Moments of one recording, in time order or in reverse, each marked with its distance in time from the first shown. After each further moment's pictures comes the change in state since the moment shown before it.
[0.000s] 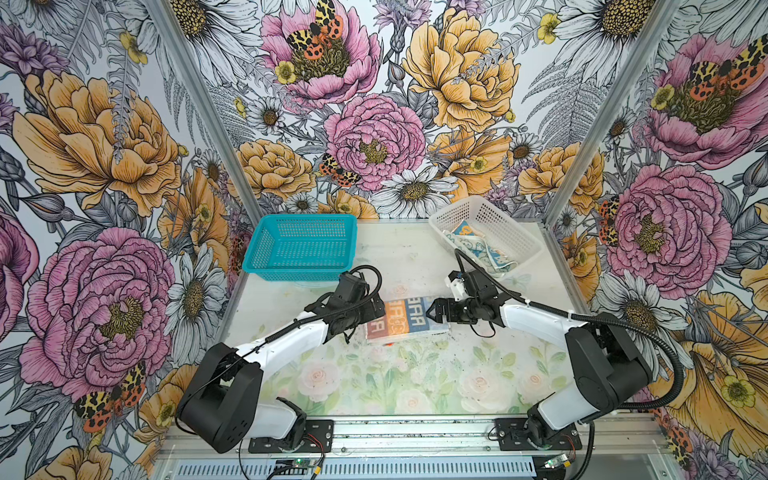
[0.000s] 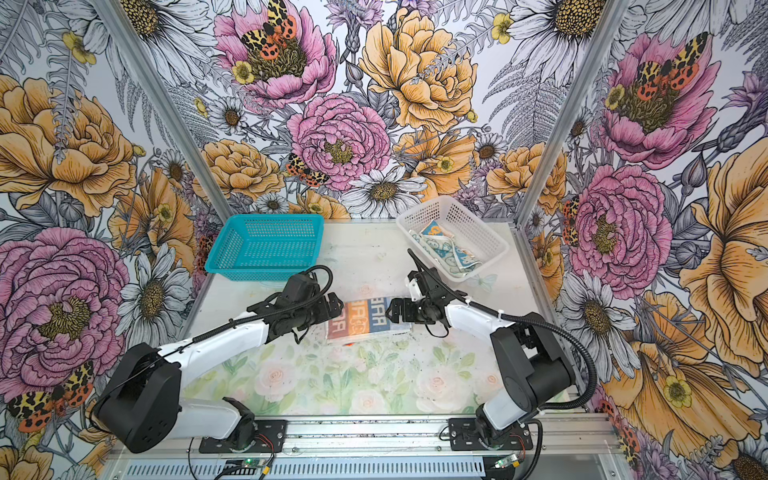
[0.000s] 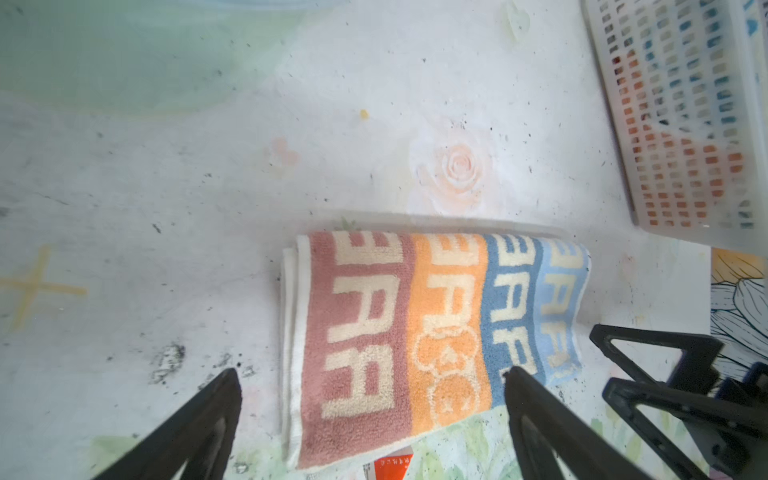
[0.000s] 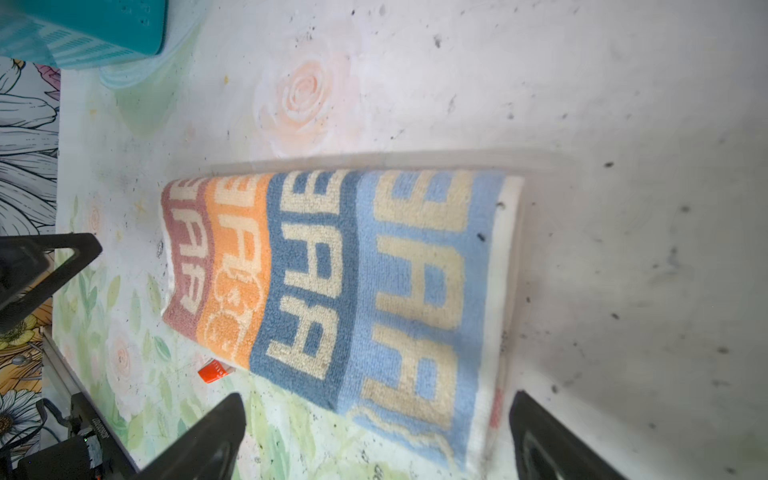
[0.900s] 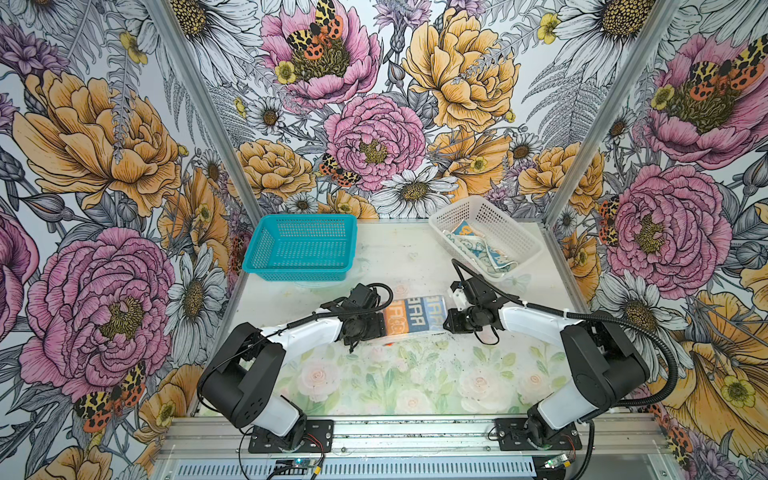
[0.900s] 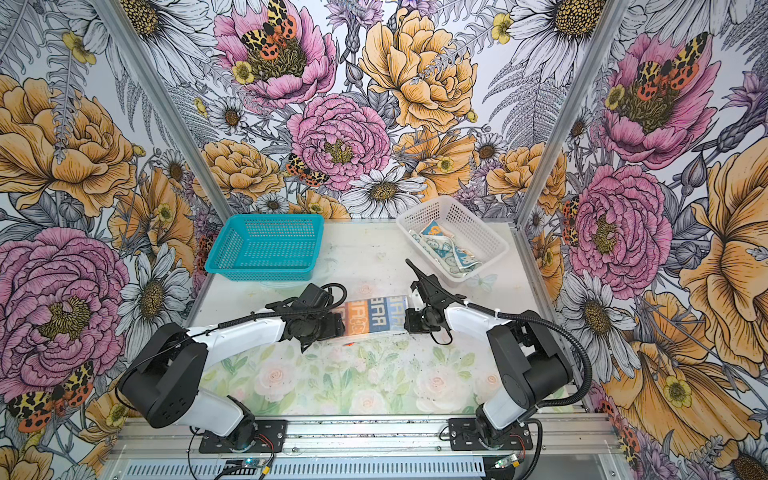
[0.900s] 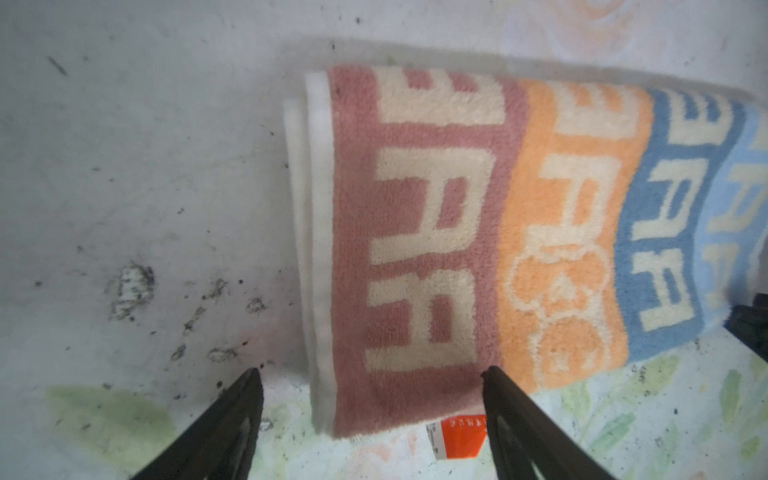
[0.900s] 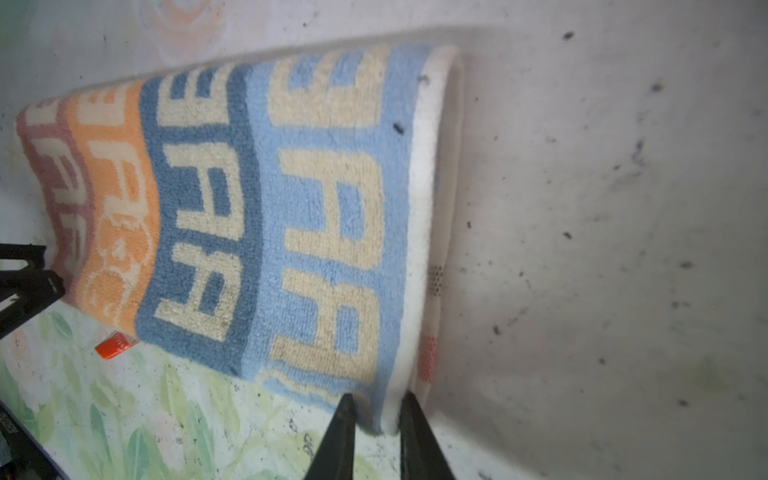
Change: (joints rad) left arm -0.078 0.143 0.009 -0.117 0.039 0.027; right arm 0.016 0.018 -0.053 -0.064 0.048 -0.057
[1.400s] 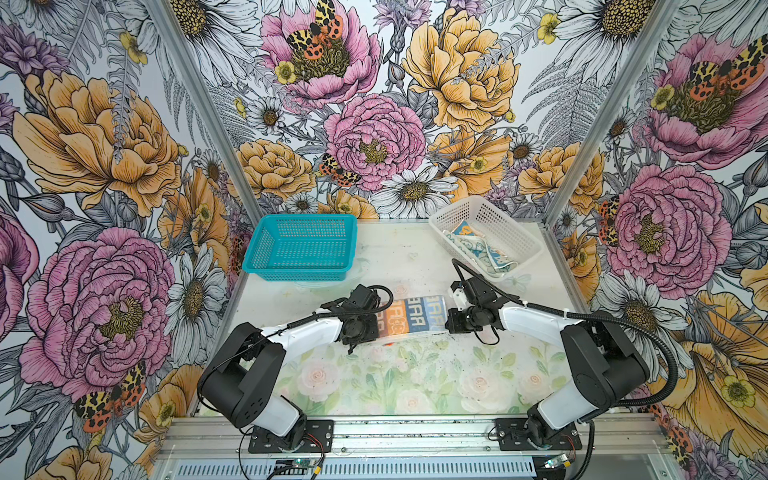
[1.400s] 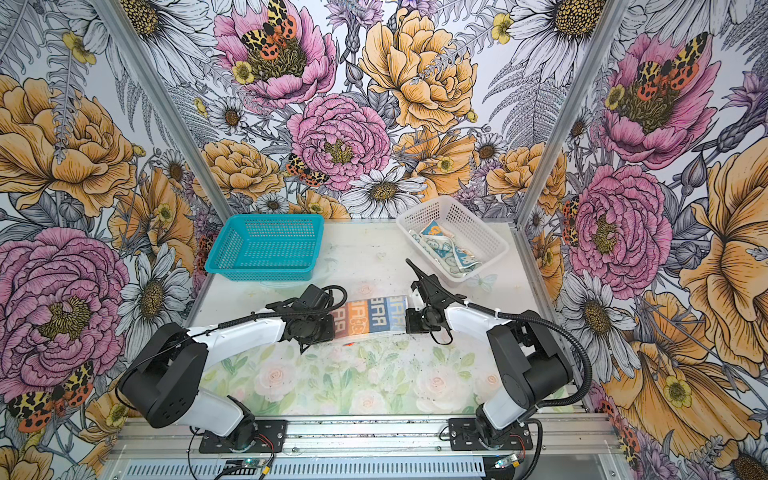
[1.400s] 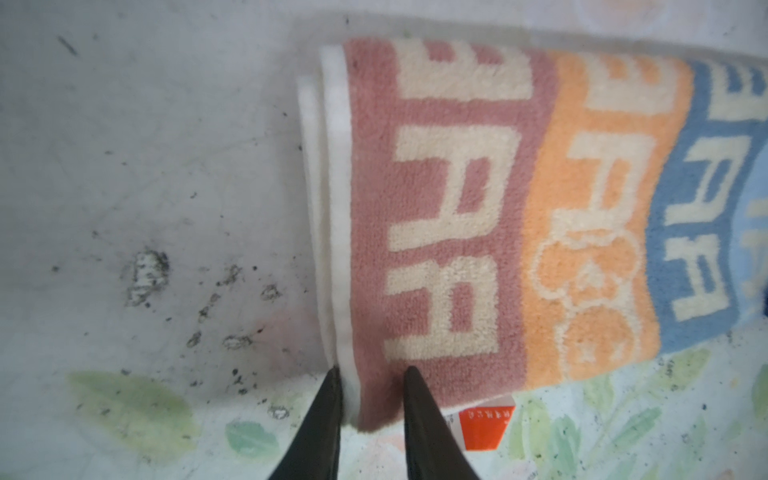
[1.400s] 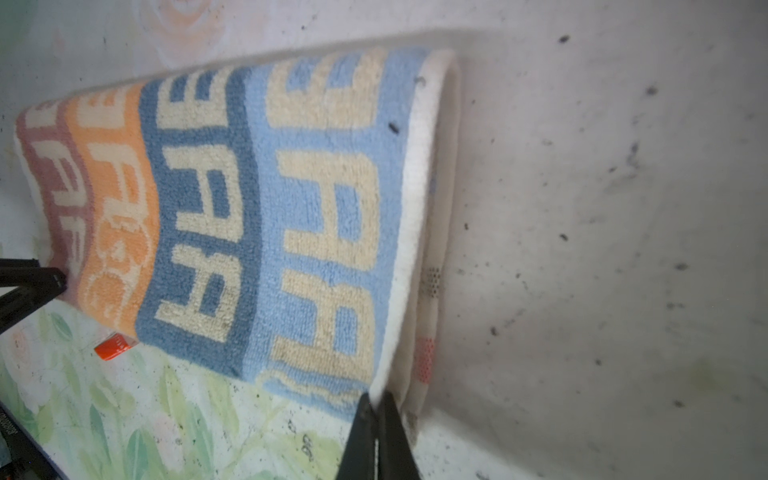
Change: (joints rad) left arm -0.001 0.005 0.000 -0.032 -0.009 0.021; right arm 0.000 0.000 0.000 0.000 0.000 -0.001
